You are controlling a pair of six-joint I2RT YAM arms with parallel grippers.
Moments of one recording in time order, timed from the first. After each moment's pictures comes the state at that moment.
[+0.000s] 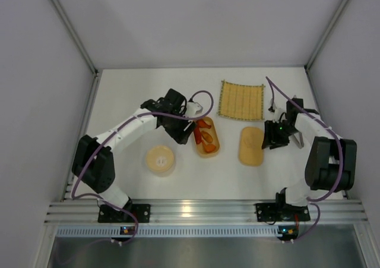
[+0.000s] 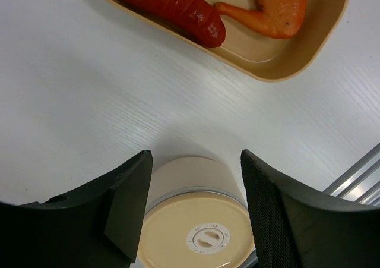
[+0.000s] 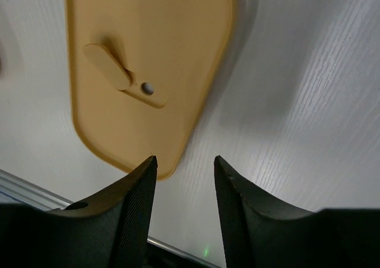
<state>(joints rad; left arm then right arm) -0.60 1.63 1.30 -0.80 0.22 0.22 -0.13 1.52 0.95 -0.81 -0.39 -0.17</state>
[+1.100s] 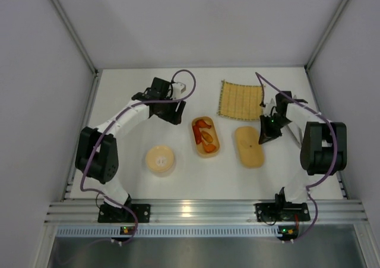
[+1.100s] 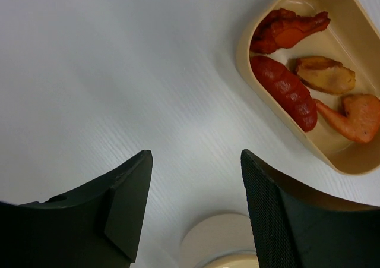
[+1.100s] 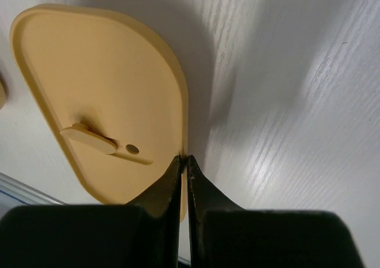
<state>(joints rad) -0.41 1.66 1.31 -0.58 0.18 0.07 -0.03 1.74 1.10 -0.82 -0.36 -0.12</state>
